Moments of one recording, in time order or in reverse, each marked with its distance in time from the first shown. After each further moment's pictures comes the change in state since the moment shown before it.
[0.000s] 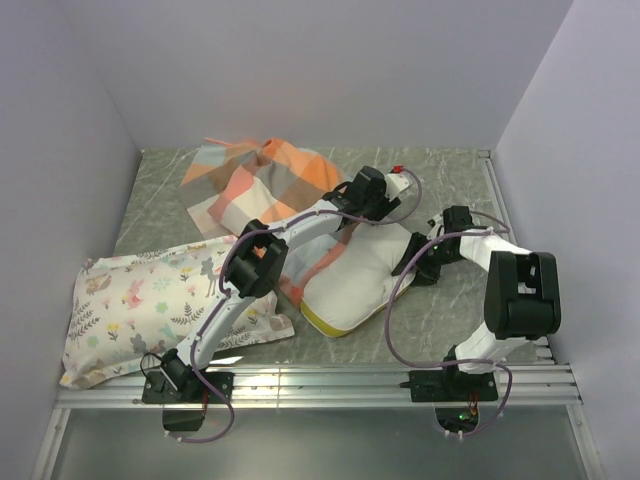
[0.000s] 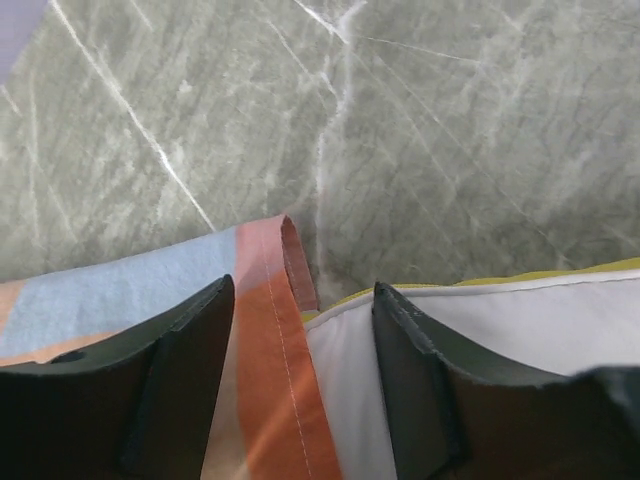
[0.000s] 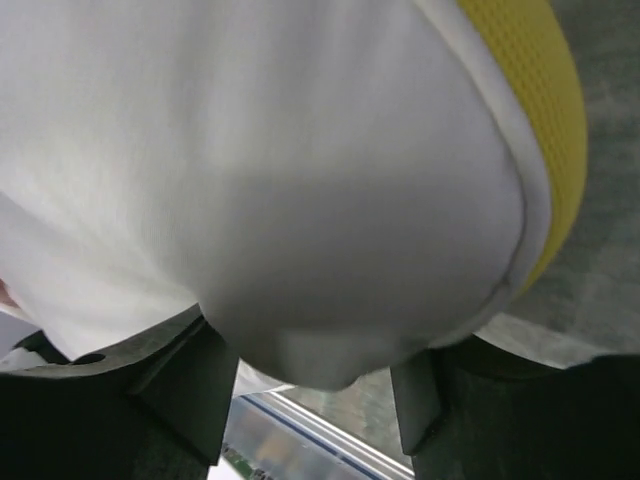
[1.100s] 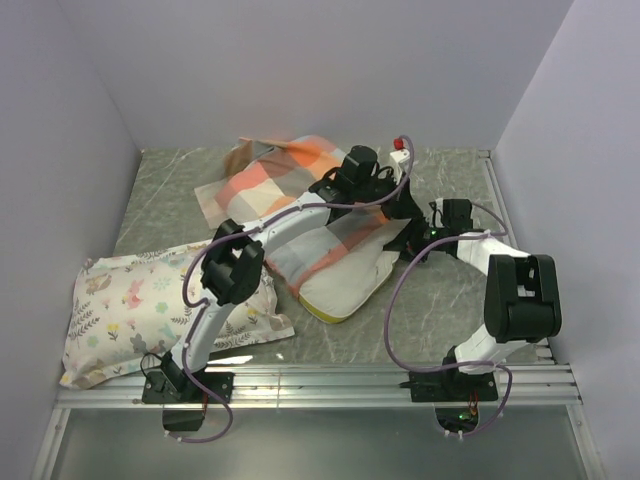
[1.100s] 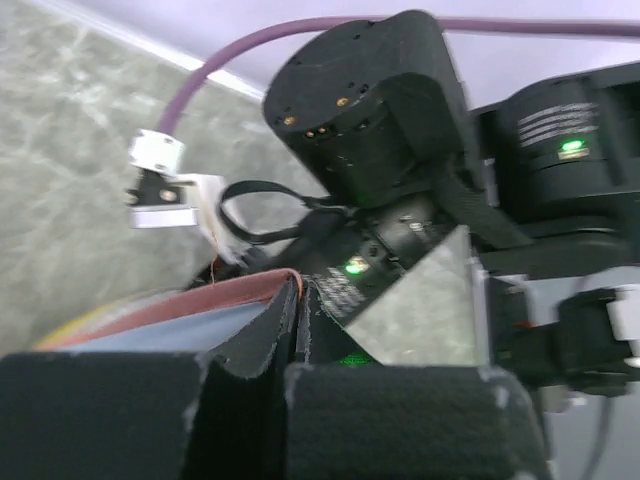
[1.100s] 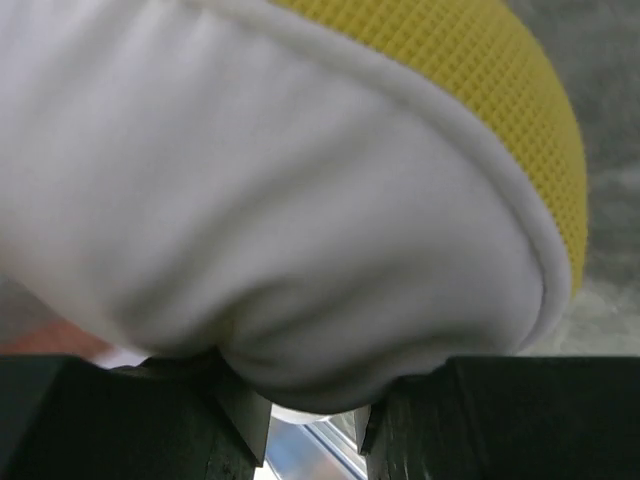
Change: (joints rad) left arm -0.021 -0.250 -0.146 0.184 0.752 -0.536; right arm 0.032 0.000 -0.021 0.368 -0.173 0.321
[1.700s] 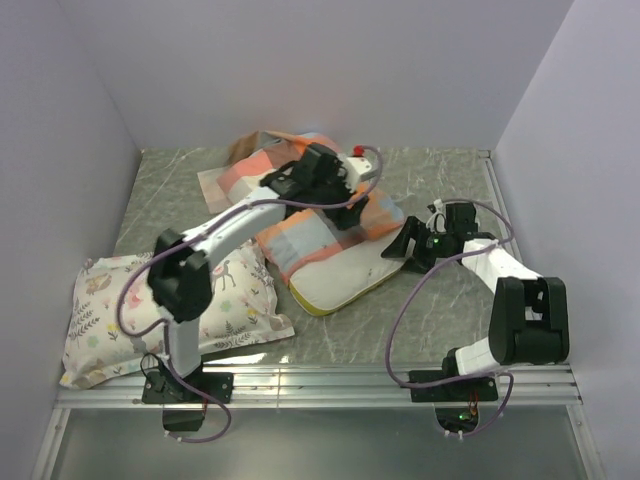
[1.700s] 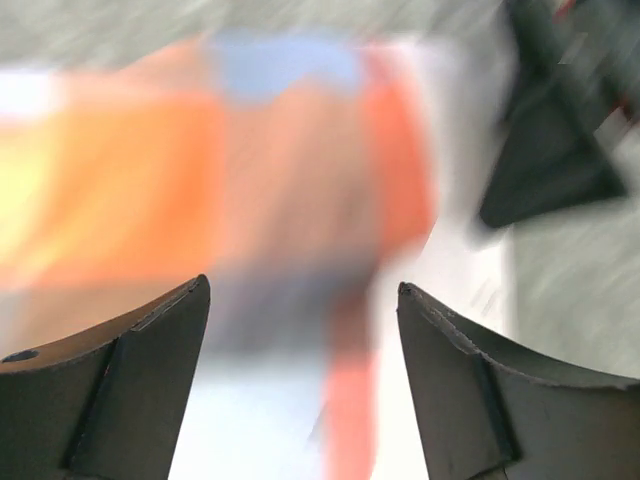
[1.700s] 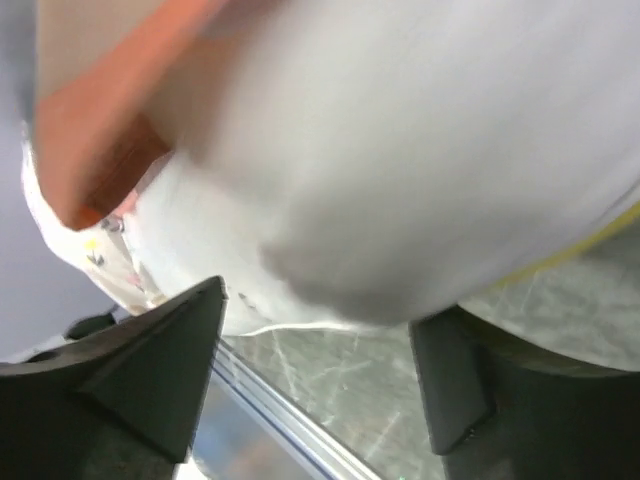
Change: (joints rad) left arm 0.096 -0.319 -0.266 -0.435 -0.363 0.426; right arm 0.004 -0.156 -0.034 -0.151 0.028 -0.204
